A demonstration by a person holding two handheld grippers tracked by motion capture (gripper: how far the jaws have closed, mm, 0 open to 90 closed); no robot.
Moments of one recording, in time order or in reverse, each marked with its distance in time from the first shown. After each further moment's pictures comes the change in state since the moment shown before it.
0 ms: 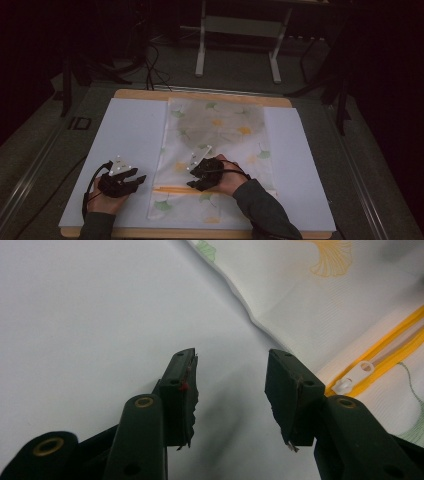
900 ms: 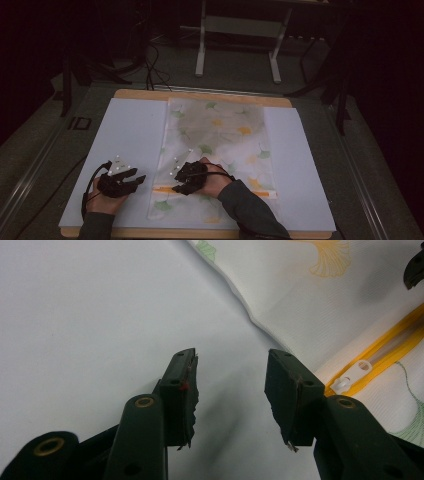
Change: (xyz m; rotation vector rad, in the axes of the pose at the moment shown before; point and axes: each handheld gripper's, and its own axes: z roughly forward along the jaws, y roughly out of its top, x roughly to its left) left arm 0.001 -0.001 -0.001 -0.002 -0.004 -0.006; right arm 0.016 0.030 0.029 0.000 0.069 -0.040
